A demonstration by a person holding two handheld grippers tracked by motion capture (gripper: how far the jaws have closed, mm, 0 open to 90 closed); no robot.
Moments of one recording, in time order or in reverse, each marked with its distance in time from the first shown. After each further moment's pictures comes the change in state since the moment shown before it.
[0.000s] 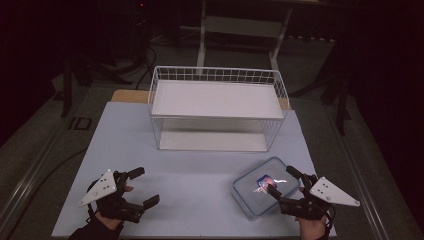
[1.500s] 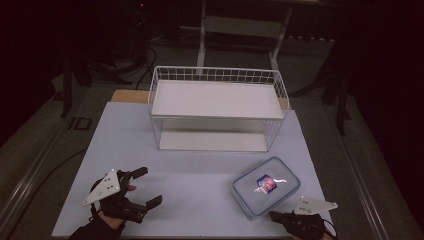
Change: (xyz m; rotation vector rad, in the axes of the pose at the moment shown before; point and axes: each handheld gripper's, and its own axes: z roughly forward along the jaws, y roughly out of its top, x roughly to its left) left arm -0.001 0.000 0.006 0.011 -0.021 0.025; right arm 0.006 -0.053 -0.014 0.523 0.221 0.024
